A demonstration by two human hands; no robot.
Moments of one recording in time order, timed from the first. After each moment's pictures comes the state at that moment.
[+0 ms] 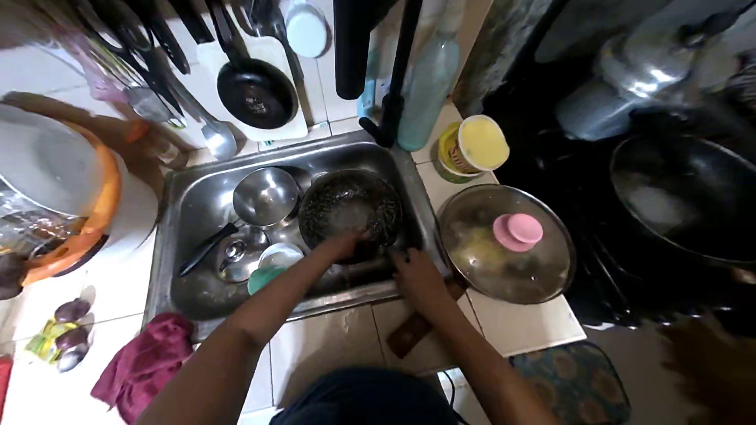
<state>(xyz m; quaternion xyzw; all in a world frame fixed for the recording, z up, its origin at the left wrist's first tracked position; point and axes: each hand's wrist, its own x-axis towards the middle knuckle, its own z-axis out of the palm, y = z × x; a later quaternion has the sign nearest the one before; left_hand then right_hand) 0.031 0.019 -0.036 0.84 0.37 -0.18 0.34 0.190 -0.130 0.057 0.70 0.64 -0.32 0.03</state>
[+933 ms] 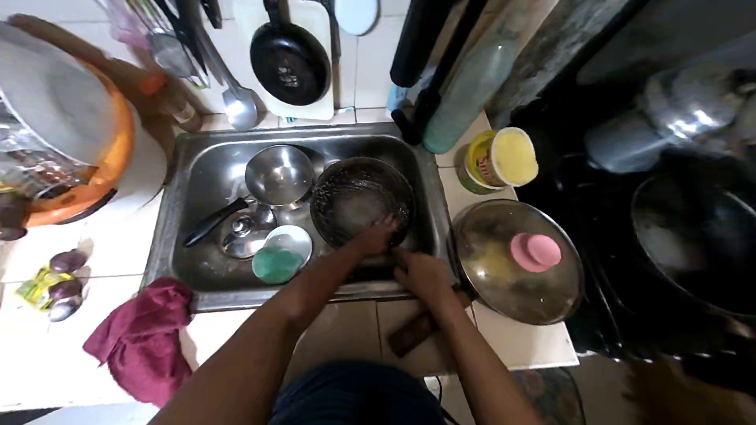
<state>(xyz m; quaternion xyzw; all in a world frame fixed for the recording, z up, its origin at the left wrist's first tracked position) 0.069 0.007 -0.055 0.83 0.39 -0.06 0.39 0.185 -0.099 0.063 0.71 0.61 -0.32 0.14</state>
